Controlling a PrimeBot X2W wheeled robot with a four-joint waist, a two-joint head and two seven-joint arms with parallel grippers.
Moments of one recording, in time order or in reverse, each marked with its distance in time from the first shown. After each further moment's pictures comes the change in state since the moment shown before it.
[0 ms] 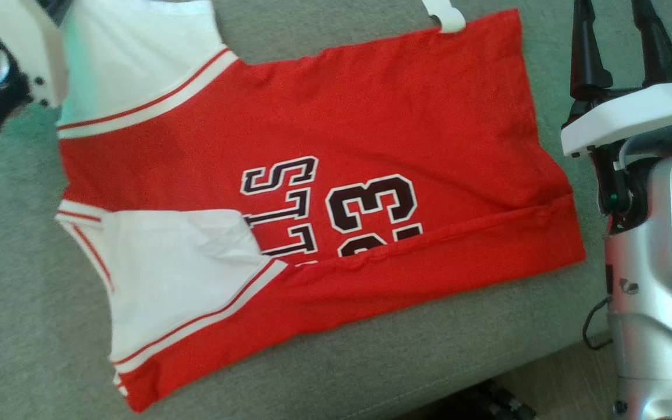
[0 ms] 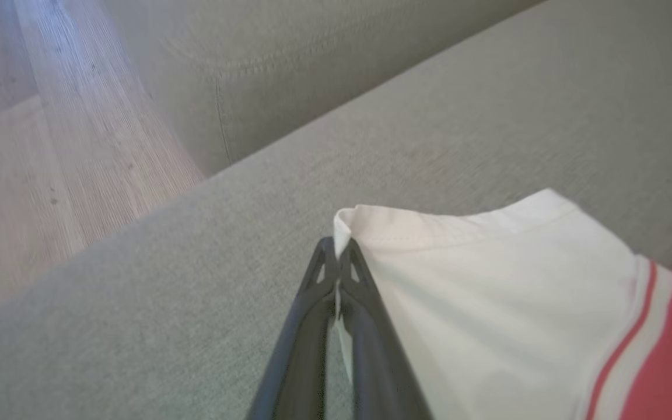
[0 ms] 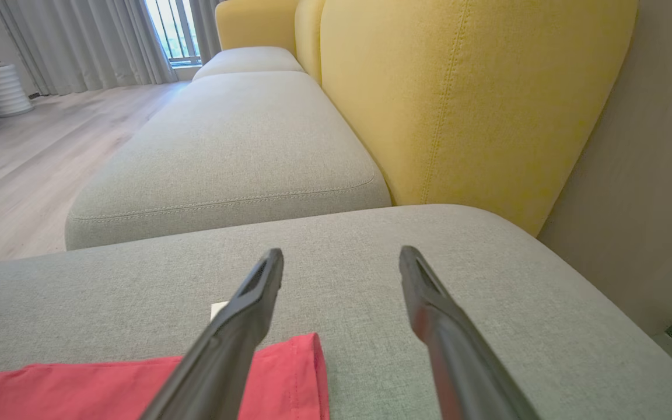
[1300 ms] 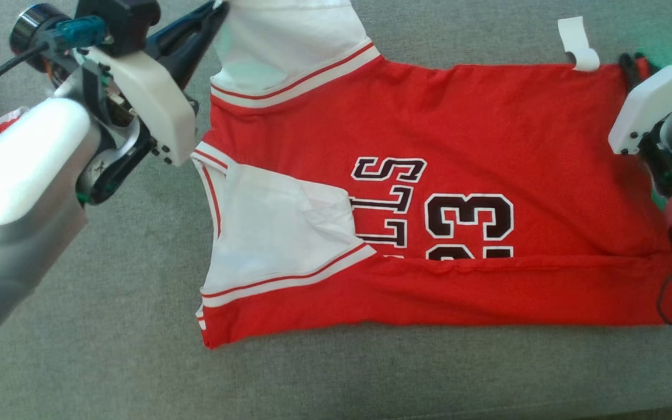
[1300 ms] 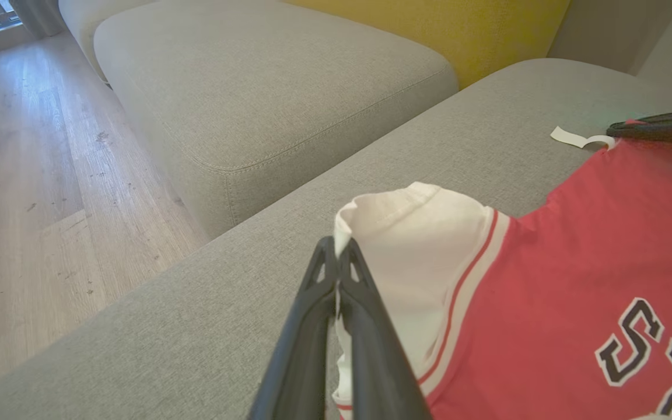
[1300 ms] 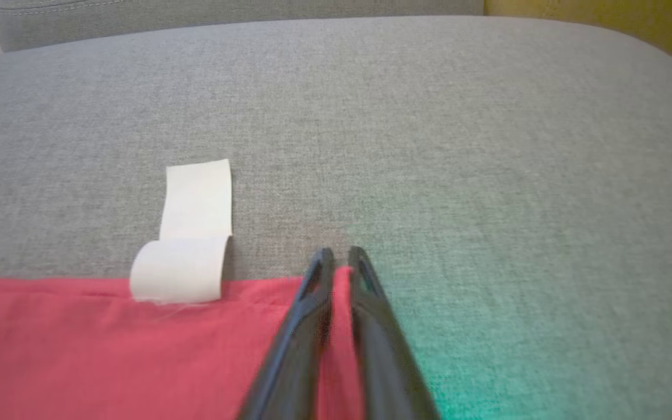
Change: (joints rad) left arm 0.125 -0.043 -0.079 -0.376 0.109 0.069 -0.342; right arm -0.276 -0.239 0.127 0.682 0.076 0.000 0.160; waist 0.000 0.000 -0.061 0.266
